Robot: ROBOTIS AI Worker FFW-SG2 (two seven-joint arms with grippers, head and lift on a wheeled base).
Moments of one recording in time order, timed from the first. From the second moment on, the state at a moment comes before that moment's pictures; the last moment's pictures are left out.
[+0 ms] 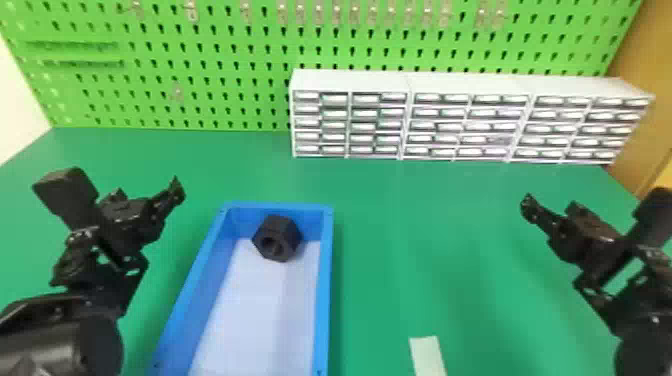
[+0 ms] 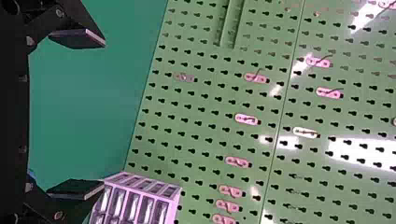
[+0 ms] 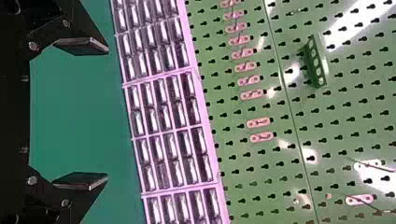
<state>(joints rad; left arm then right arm) -0.05 0.10 0.16 -1.70 0.30 0.22 -0.02 -0.07 -0.07 -0.34 -1.69 -0.25 0.33 0.33</state>
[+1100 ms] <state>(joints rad) -0.05 0.10 0.17 -1.70 0.30 0.22 -0.02 -0.07 -0.07 -0.35 -1.69 -0.25 0.33 0.33</state>
